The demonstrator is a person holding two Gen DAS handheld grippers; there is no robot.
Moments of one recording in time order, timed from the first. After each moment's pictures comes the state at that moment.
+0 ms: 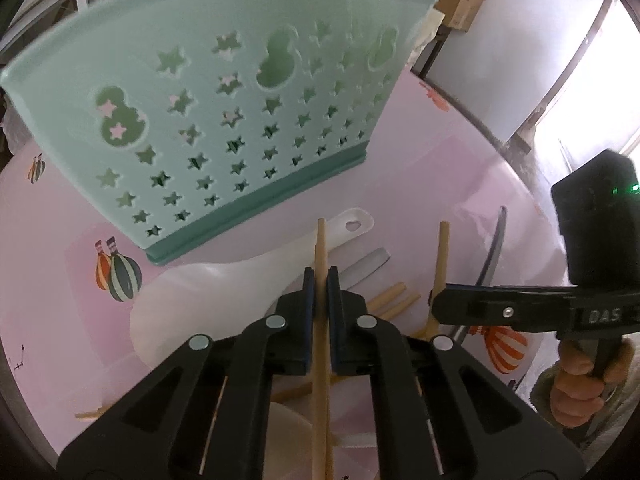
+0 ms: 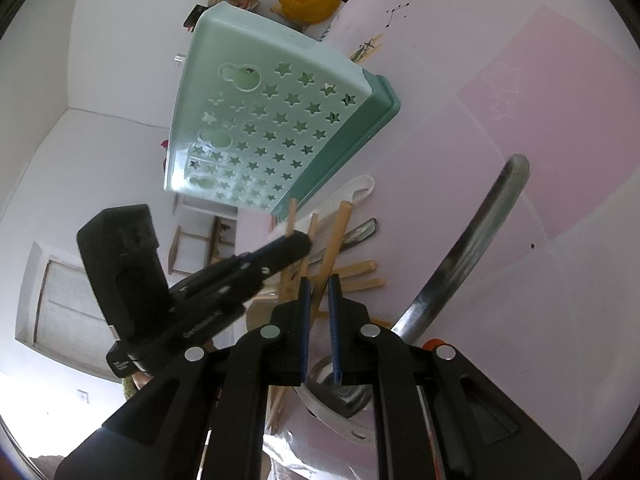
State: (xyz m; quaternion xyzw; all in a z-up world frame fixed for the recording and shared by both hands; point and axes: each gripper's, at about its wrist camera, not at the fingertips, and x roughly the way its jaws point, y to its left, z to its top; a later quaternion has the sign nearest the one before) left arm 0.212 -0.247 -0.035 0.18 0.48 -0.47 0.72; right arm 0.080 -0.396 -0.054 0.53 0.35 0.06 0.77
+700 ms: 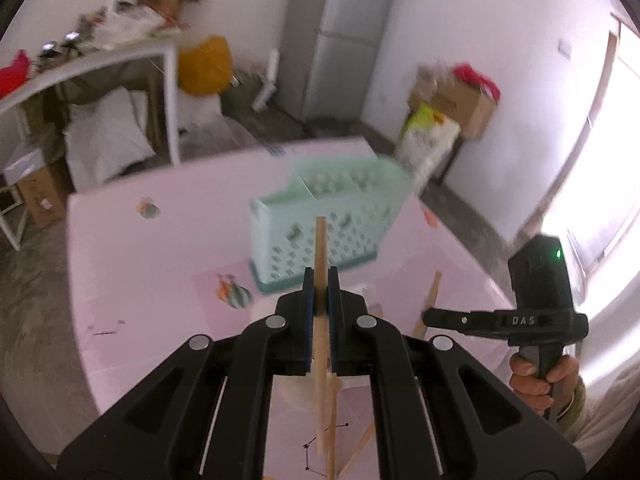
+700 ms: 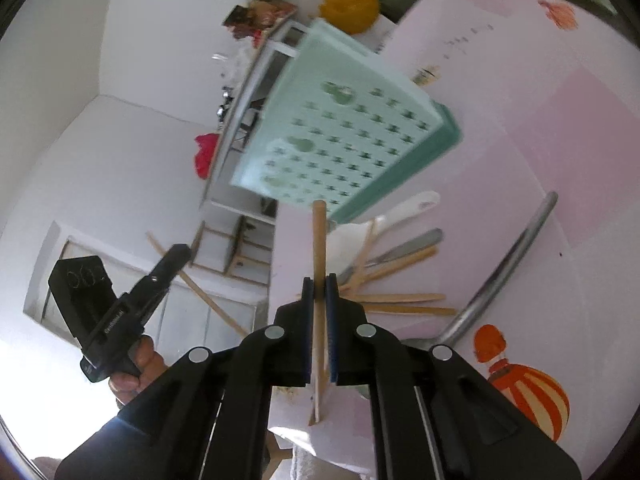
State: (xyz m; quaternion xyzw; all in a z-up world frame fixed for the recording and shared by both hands) left arm 0.198 -0.110 0.102 0.06 0.36 -0.42 0.83; right arm 0.073 -0.384 -0.003 0.50 0.31 0.10 0.80
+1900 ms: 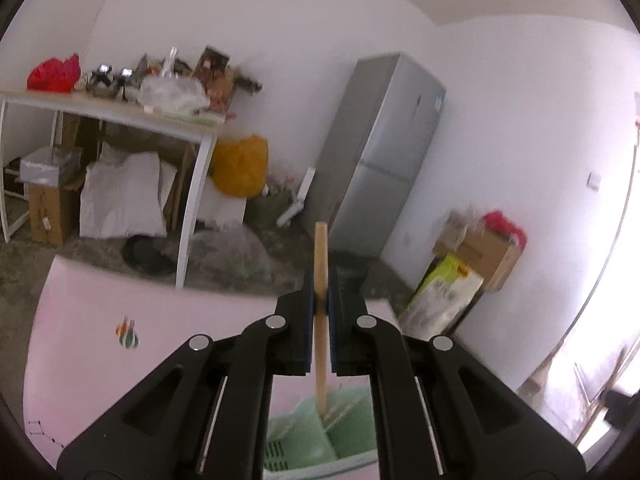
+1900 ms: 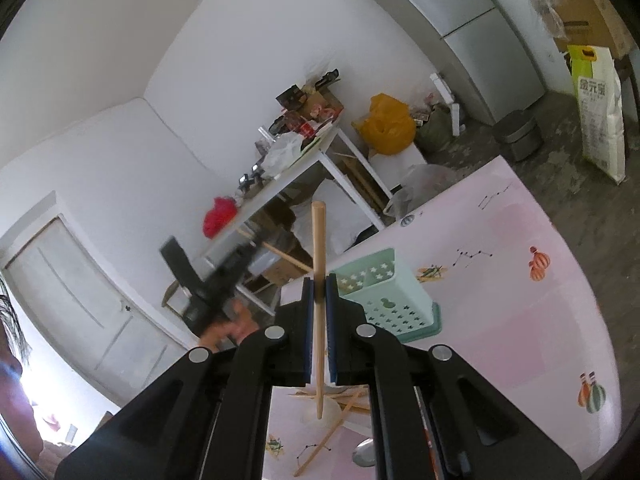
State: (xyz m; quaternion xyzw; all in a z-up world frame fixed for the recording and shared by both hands) left arm 0.305 -0.199 0.117 -0.11 0.21 -0.37 0.90; right arm 0.011 -0.438 0.159 0.36 0.17 0.02 0.92
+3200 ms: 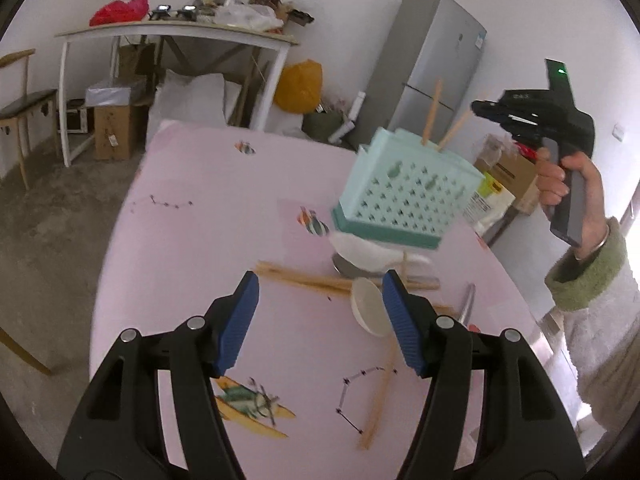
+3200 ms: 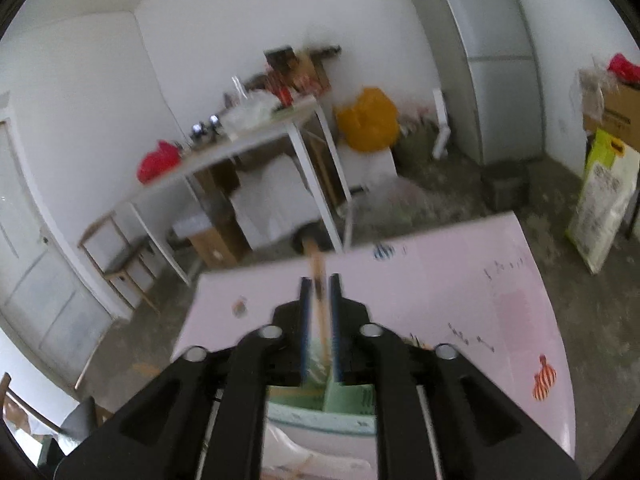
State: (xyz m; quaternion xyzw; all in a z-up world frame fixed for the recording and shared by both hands) left arm 0.131 -0.023 -0.008 -0.07 0.33 -0.31 0.89; right arm 0.190 -0.419 0.172 0.21 0.26 -0.06 0.94
